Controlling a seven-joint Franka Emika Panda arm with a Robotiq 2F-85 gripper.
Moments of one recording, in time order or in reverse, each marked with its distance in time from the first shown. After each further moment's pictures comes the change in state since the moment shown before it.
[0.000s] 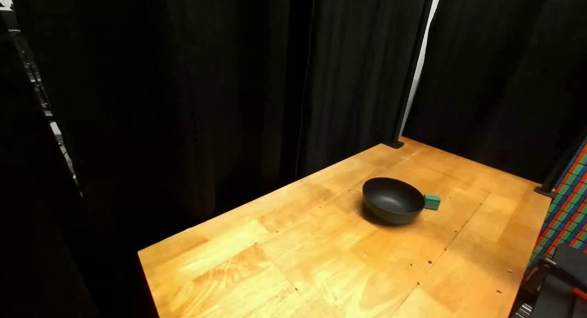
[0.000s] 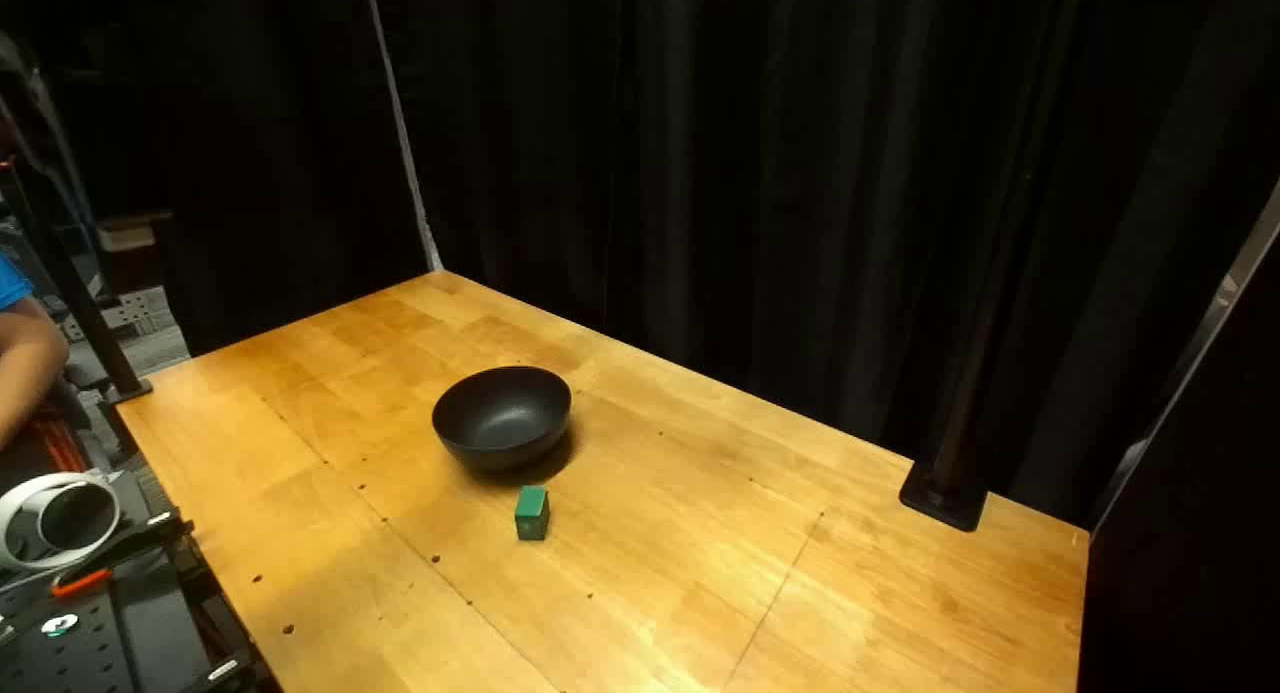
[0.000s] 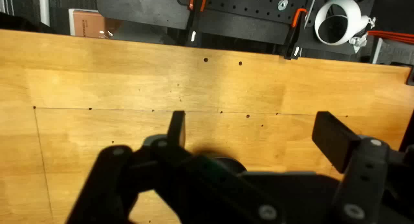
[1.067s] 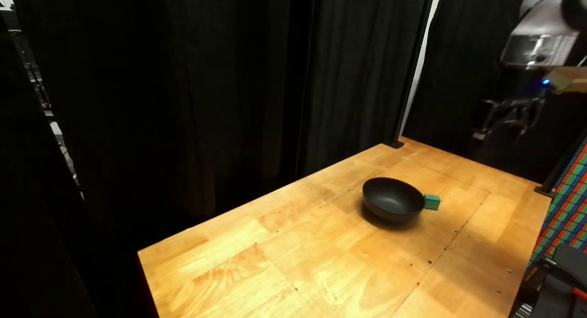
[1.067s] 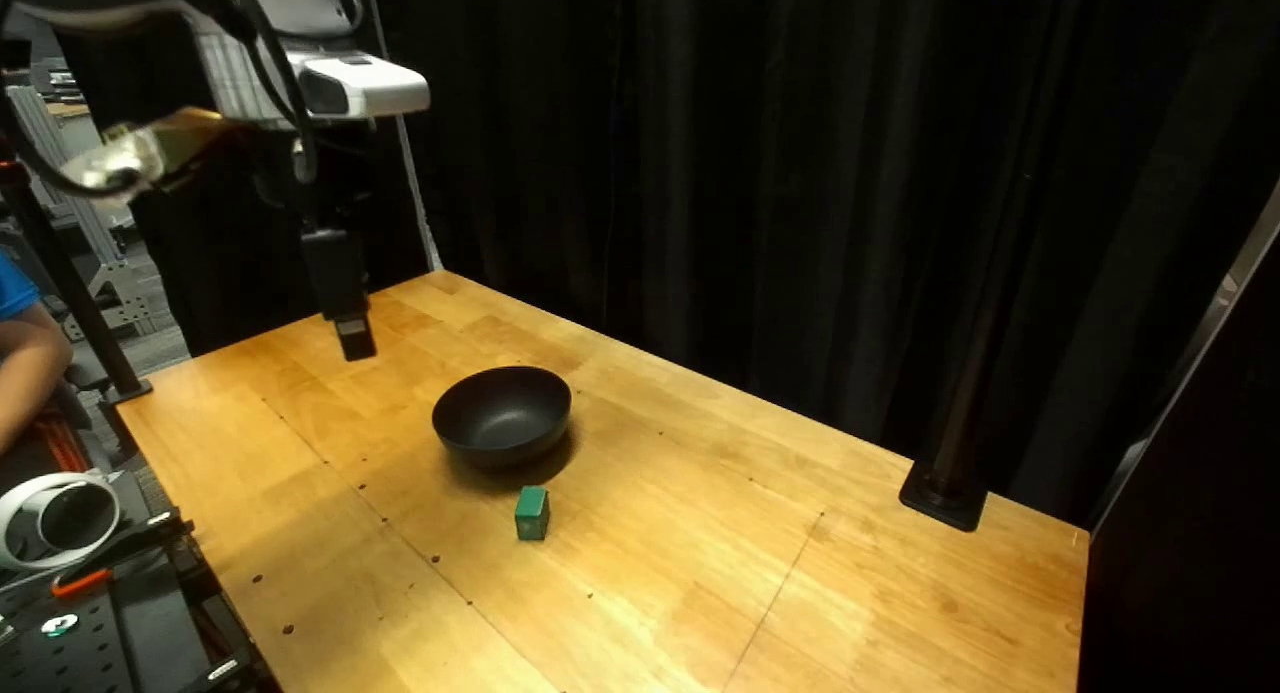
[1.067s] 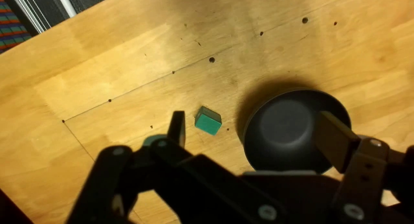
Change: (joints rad) arm -0.022 0.383 0.258 -0.079 0.025 0.583 0.698
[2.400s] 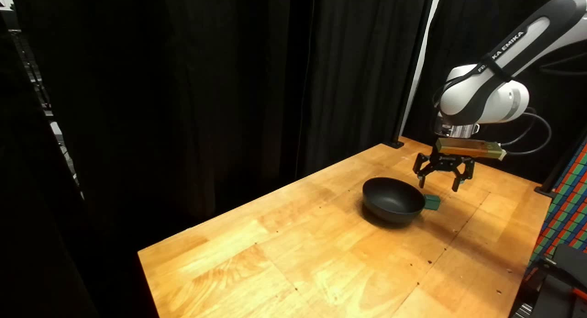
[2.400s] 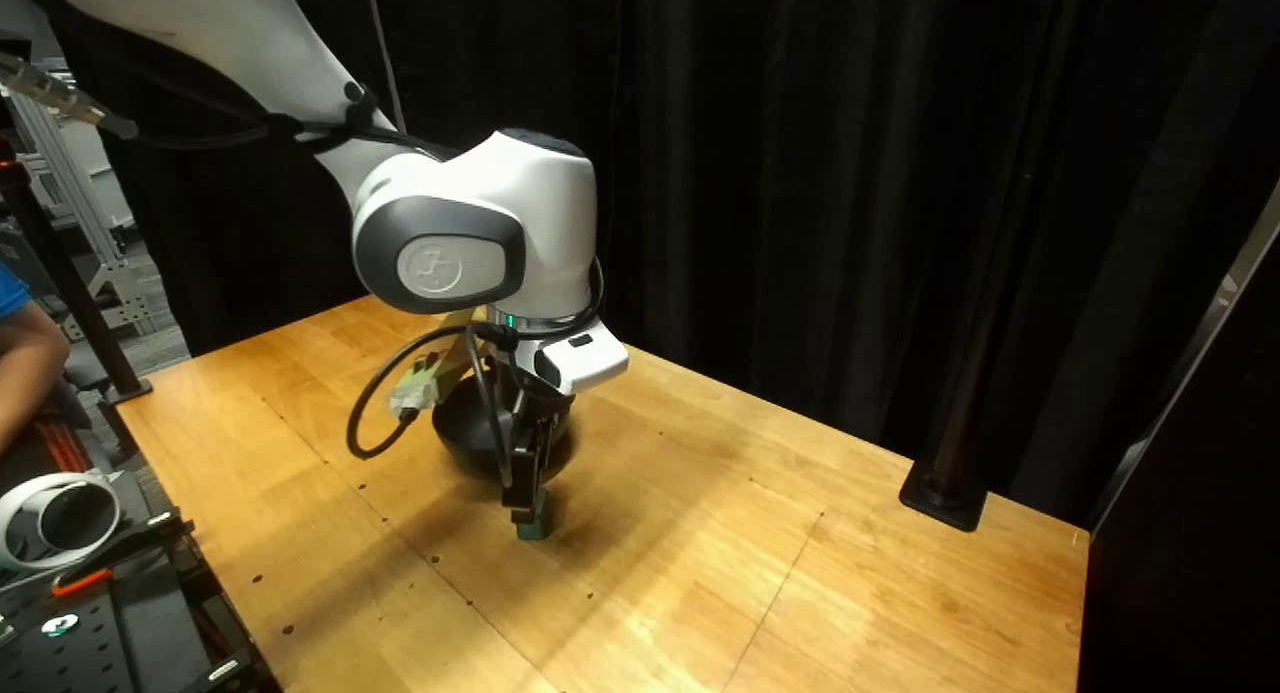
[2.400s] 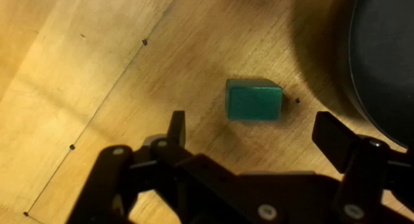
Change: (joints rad) arm -0.066 0.750 -0.064 0.347 0.188 0.288 0.205
